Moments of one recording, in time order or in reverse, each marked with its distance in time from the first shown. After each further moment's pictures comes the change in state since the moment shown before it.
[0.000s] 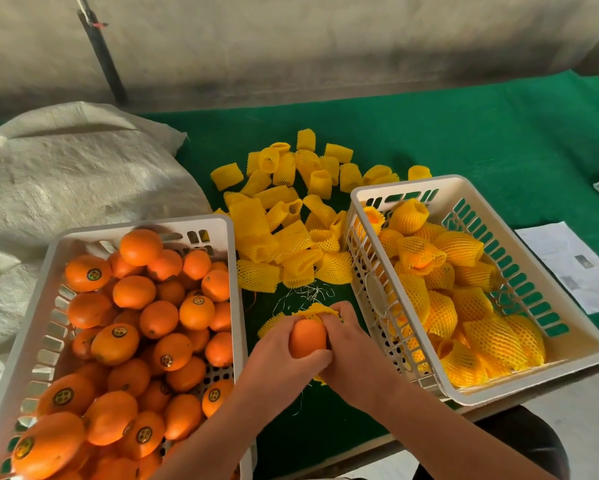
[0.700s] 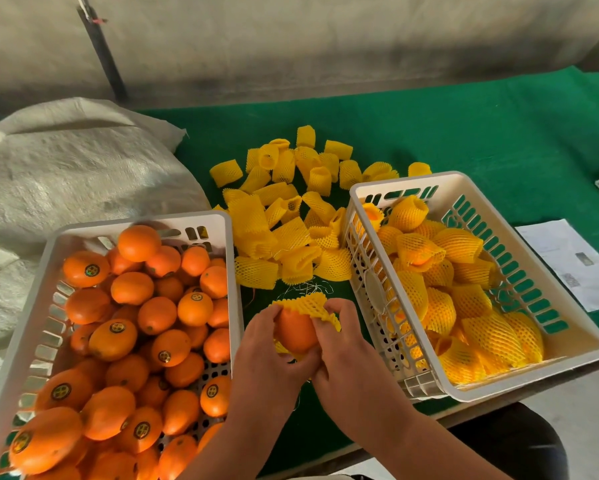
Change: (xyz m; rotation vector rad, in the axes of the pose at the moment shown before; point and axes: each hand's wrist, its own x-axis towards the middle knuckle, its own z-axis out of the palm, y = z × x) left_hand -0.018 -0.008 0.015 0.076 0.462 0.225; right_hand -0.040 -0.043 -0.015 -0.024 0.184 -0.121
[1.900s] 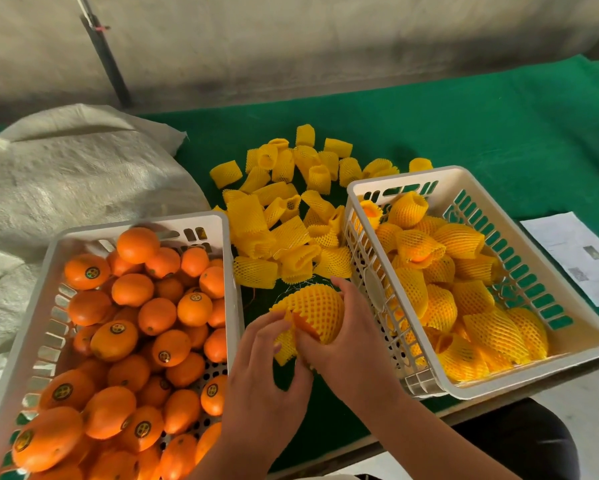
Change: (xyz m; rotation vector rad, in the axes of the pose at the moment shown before) left_hand -0.021 0.002 -0.005 0.004 0.073 0.283; right_hand 0.018 0.002 -0.008 0.328 0.179 0.263
